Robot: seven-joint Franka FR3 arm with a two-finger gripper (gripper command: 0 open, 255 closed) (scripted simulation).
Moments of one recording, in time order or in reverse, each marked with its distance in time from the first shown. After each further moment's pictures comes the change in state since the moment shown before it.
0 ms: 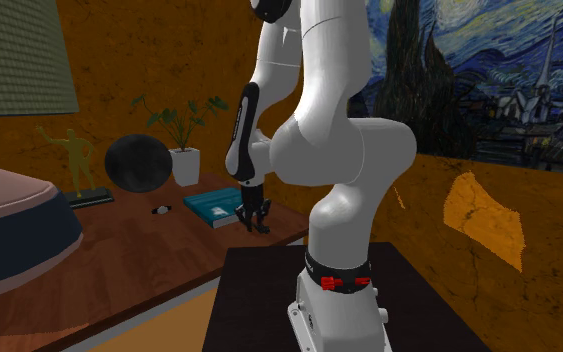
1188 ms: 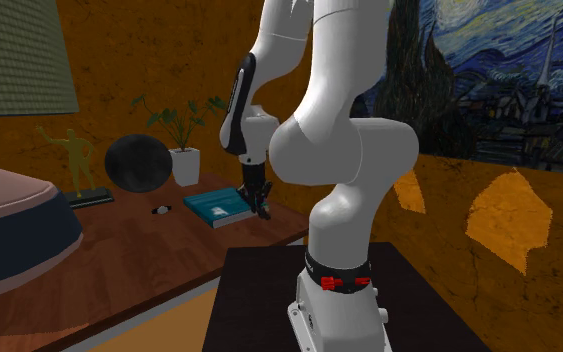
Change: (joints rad) arm -0.074 -0.227 0.095 -0.028 0.188 -0.194 -0.149
